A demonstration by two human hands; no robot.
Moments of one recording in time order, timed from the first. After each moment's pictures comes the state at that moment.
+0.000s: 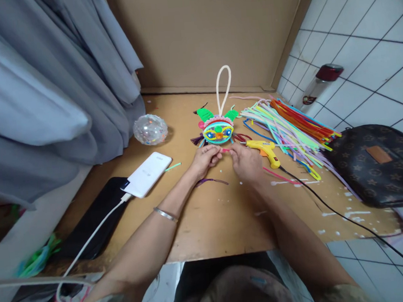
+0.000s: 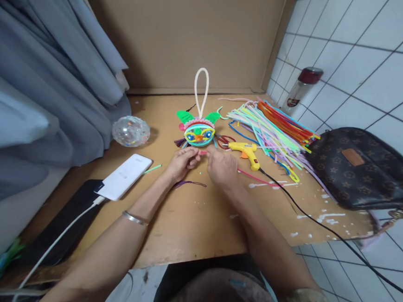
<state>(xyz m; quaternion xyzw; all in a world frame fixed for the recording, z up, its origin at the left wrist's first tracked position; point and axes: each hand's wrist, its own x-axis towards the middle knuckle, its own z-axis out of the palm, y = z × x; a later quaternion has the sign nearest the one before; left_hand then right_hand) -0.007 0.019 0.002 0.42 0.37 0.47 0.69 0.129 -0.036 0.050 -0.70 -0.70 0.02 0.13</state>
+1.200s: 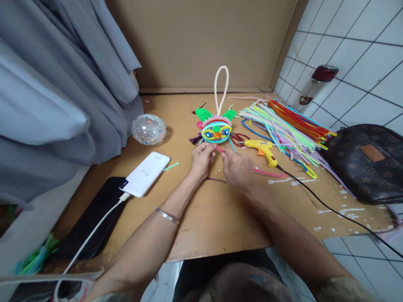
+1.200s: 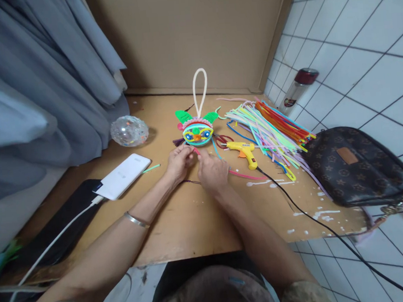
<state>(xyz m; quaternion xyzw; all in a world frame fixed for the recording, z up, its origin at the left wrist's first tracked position) 0.005 0.016 -0.002 0.38 0.41 0.57 0.61 0.109 -0.047 0.042 -0.72 -0.69 0.04 0.13</state>
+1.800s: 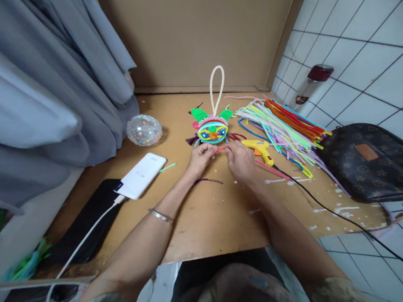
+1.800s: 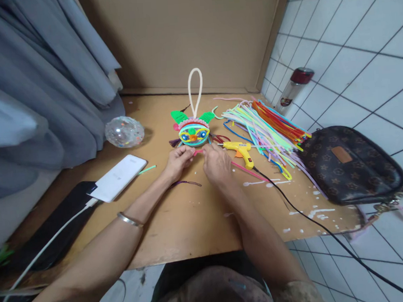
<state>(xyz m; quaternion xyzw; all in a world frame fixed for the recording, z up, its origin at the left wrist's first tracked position) -0.003 0.022 -0.012 0.51 0.40 0.50 0.58 0.139 -0.025 0.032 -0.65 -0.72 0.02 0.23</state>
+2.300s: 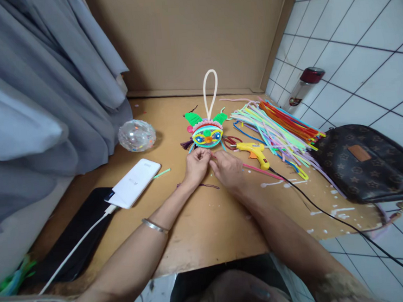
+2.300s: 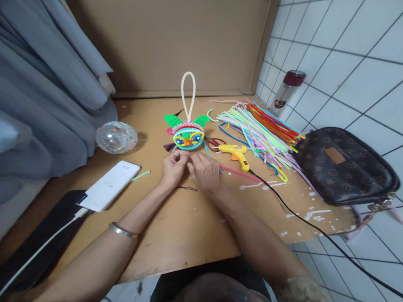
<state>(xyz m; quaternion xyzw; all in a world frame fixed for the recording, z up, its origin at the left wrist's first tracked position) 0.007 0.022 -0.019 0.52 0.46 0.56 0.46 0.124 -0.024 0.014 -0.62 -0.76 0.00 0.19</state>
